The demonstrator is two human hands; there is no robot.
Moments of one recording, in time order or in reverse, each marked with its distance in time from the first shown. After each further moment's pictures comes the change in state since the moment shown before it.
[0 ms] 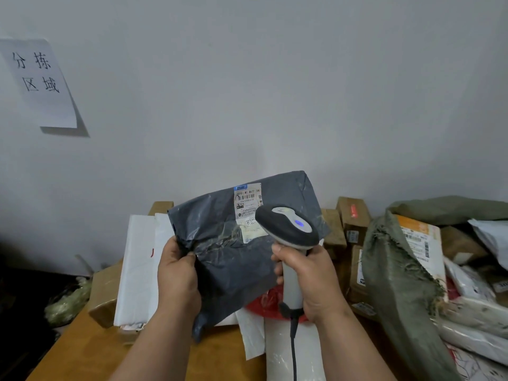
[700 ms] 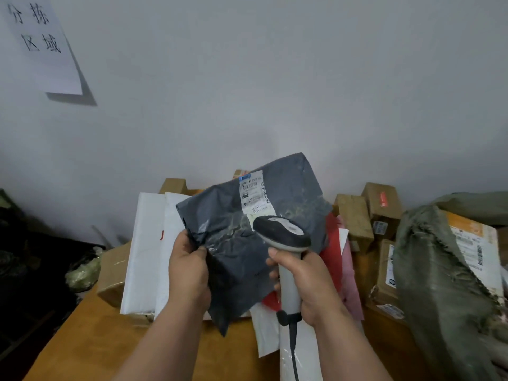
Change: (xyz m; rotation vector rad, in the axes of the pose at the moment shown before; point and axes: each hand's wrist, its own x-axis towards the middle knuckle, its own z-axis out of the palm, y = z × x) left_hand 0.033 -0.026 -0.001 0.066 0.039 -0.097; right_hand 0.045 0.057 0.023 0.041 -0.069 0.268
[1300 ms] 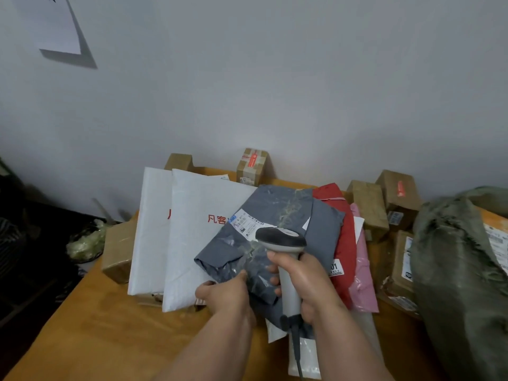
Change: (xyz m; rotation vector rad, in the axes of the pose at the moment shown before) left_hand -0.011 -0.086 0.011 0.023 0.398 -0.534; right_hand 0.021 0.042 0.022 -0.123 0.065 0.229
